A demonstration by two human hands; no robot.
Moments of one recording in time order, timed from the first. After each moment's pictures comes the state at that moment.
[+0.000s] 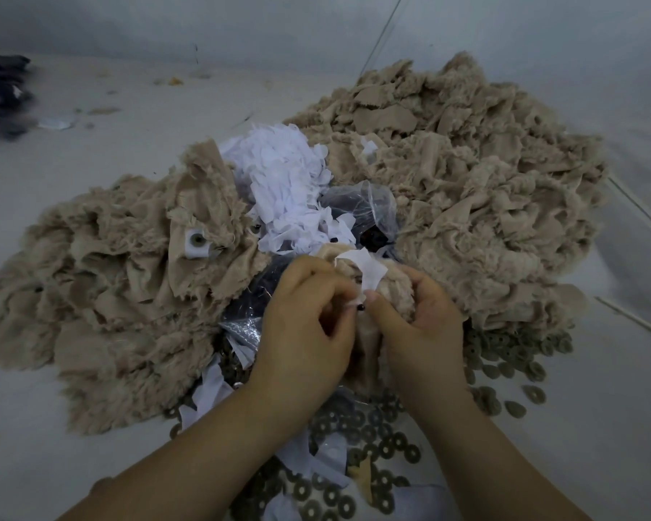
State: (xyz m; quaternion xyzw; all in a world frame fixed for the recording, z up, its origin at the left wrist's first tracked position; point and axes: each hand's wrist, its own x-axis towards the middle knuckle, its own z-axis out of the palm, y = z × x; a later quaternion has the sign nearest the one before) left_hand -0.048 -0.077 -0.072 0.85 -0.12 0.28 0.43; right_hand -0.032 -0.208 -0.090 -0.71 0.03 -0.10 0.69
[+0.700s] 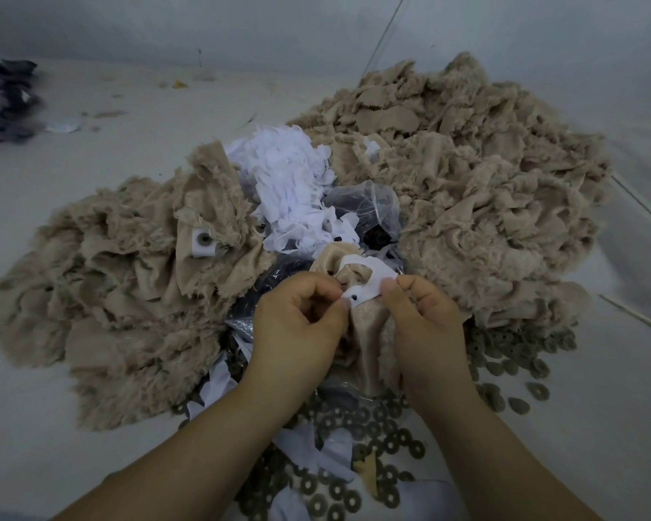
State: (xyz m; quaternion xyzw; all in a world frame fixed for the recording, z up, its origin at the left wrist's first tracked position) left_hand -0.048 -0.071 -0.079 0.76 -0.01 0.16 0.63; right_hand -0.031 -0.205 -0.087 -0.67 0.04 -0.07 0.74
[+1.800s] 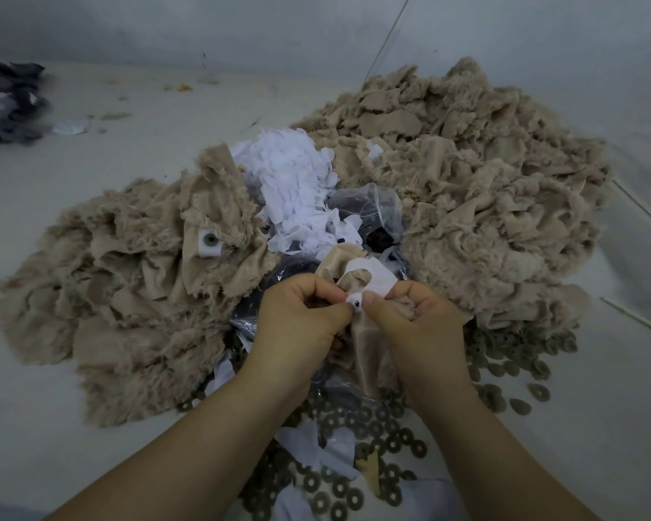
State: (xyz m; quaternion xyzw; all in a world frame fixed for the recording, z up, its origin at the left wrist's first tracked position) left_hand -0.044 -0.070 -0.071 0.68 0.09 0.04 0.73; right_hand -0.036 -0.204 -0.084 -0.70 0.03 -0.06 0.72
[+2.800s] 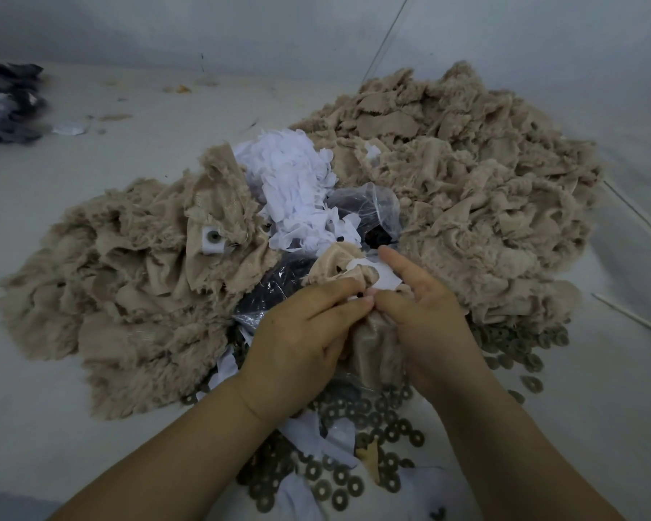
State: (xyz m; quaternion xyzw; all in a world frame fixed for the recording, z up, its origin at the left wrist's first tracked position) left_hand -0.051 -0.054 -0.092 0.84 -0.29 0.34 0.29; right_hand -0.035 -0.211 -0.070 -0.62 0.04 0.09 0.78
